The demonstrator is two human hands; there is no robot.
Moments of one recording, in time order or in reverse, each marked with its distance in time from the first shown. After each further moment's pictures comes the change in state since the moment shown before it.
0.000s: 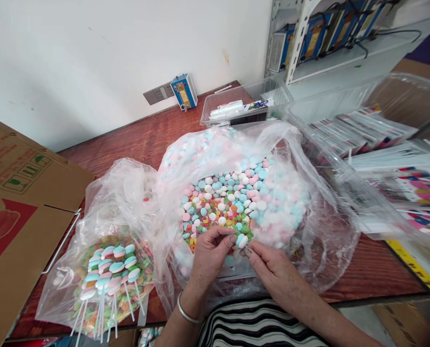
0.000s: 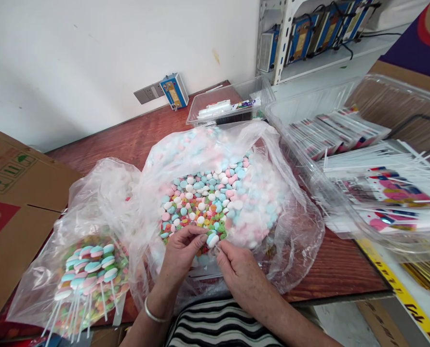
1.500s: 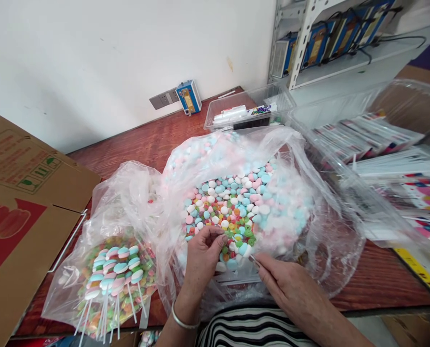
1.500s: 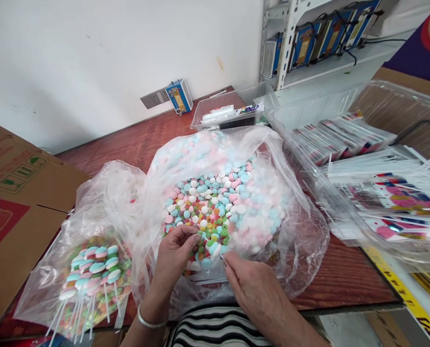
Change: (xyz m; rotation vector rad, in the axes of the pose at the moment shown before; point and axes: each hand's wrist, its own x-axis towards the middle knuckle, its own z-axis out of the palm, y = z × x) left_hand 0.000 0.005 -0.017 0.177 0.115 0.008; right_hand -0.015 0.009 -0.012 -0.464 -0.082 -0.069
